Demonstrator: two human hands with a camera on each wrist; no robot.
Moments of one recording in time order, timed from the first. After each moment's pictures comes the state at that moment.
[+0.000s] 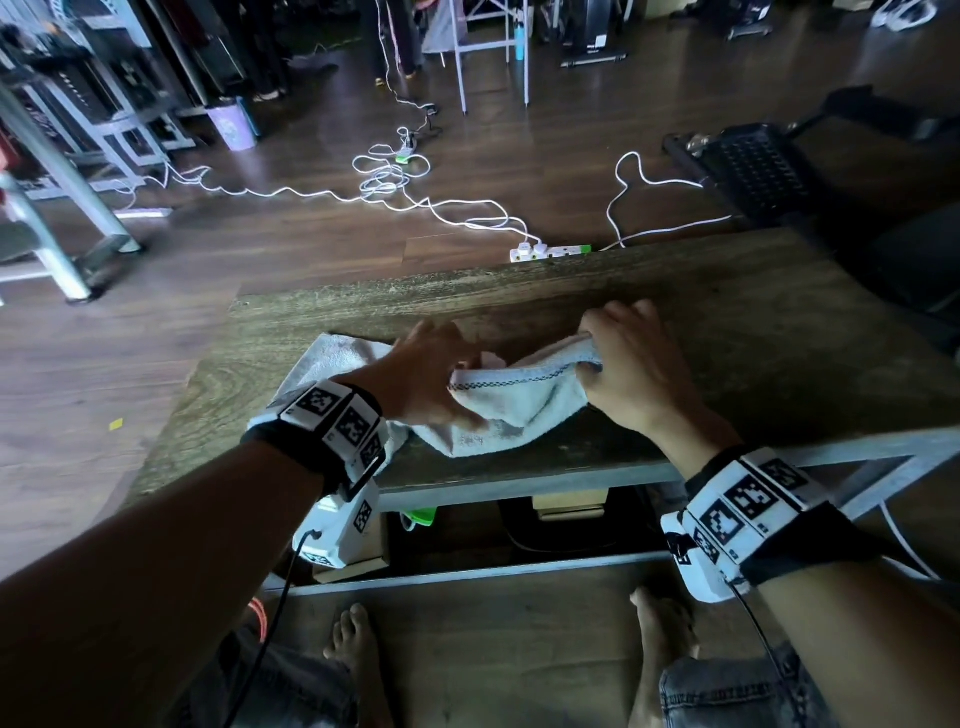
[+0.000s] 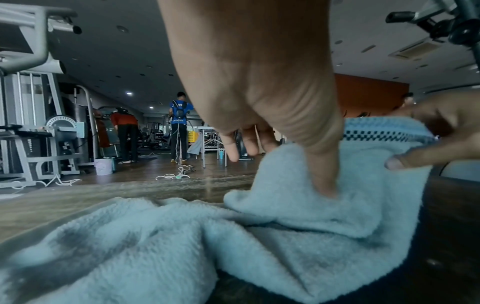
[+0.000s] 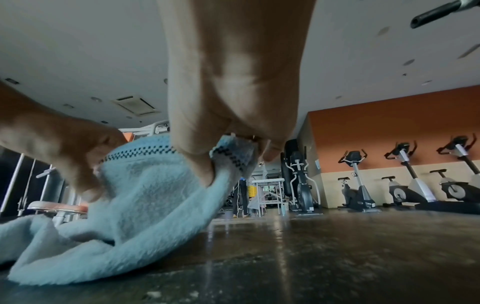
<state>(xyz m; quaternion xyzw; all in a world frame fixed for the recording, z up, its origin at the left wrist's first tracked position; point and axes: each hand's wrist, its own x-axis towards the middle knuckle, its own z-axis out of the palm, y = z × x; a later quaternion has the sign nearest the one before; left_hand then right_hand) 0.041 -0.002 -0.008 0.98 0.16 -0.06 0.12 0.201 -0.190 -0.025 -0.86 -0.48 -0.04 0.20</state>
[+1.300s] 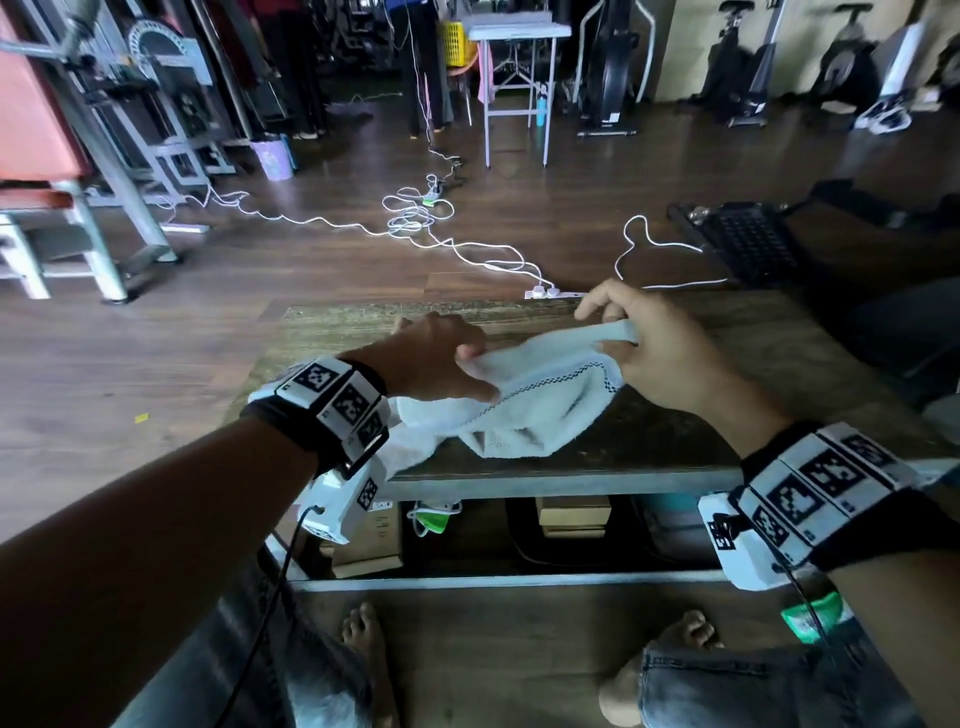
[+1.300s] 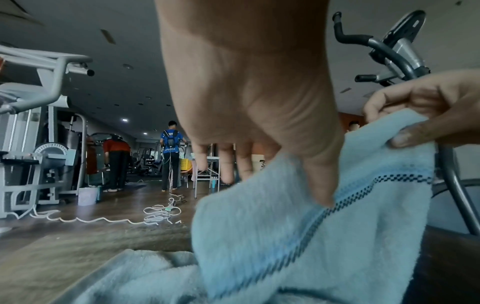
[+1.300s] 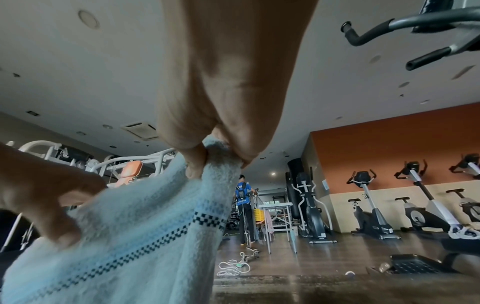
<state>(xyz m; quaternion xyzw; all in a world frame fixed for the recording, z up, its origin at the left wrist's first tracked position) -0.020 -0.019 0.063 0.97 0.21 -0.01 0.12 0.154 -0.213 0.064 -0.75 -0.55 0.05 0.36</state>
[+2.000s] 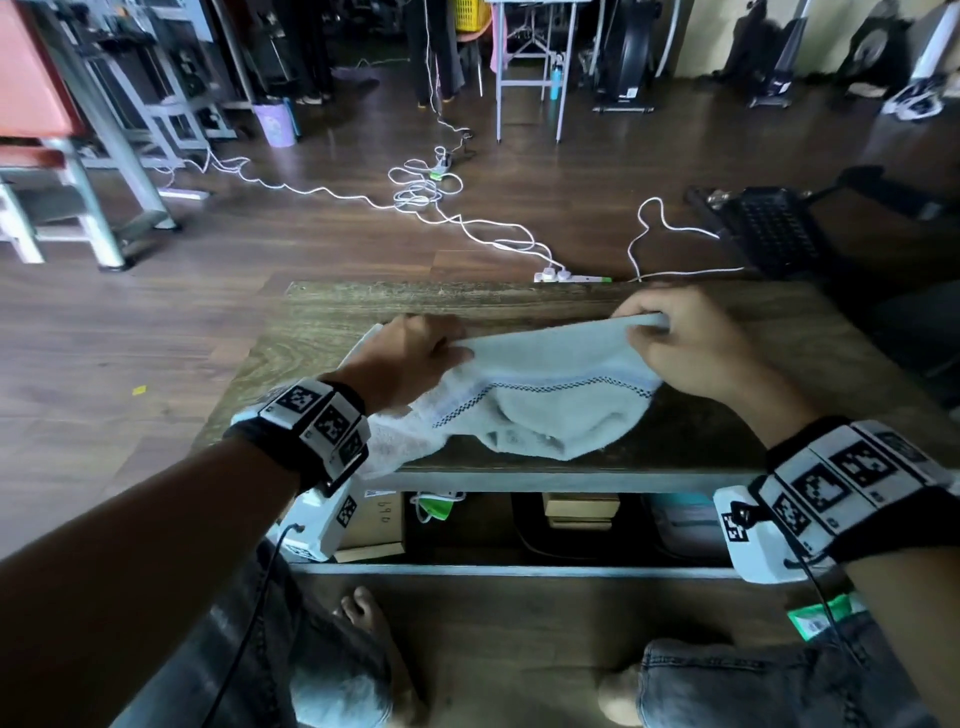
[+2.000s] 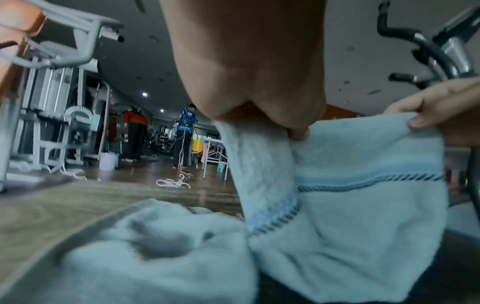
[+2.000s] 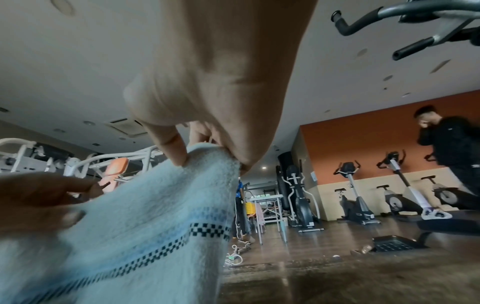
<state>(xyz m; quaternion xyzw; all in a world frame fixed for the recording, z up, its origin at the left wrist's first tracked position) -0.036 0.022 0.013 0.94 0.21 0.15 0.21 0.177 -0.191 0.045 -0.79 -0.49 0.05 0.36</state>
